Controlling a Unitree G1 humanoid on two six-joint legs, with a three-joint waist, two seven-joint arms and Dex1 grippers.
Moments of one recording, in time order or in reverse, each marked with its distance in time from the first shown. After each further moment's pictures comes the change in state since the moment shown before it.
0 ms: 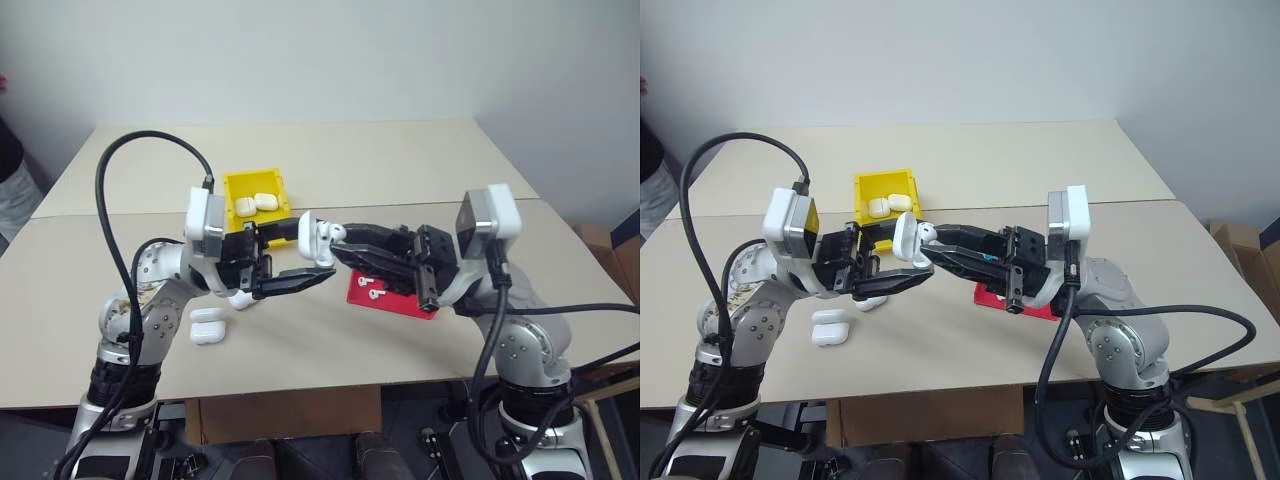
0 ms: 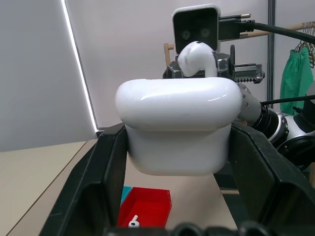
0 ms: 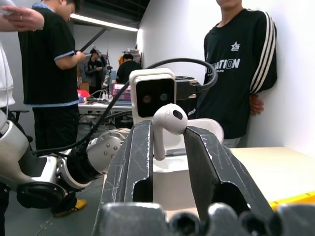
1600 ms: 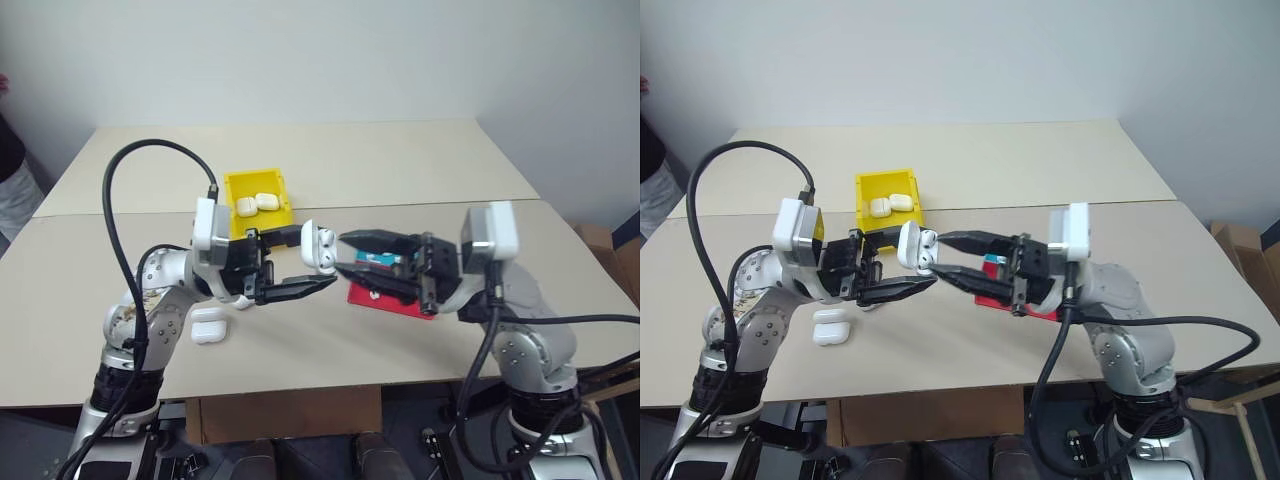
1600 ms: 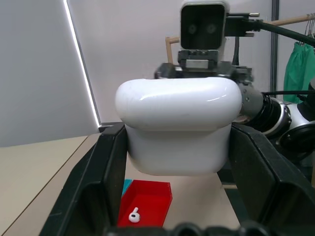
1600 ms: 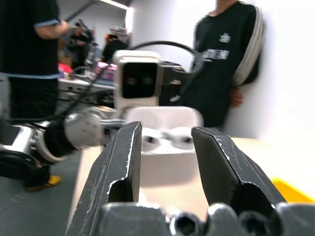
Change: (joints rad) left arm 0.029 -0.004 -0.010 -0.005 0.042 -0.028 -0.009; right arm 0.005 -0.107 -0.051 0.060 -0.080 -0.121 0.060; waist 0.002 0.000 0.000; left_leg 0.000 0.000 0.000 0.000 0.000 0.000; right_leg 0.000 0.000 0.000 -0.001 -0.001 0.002
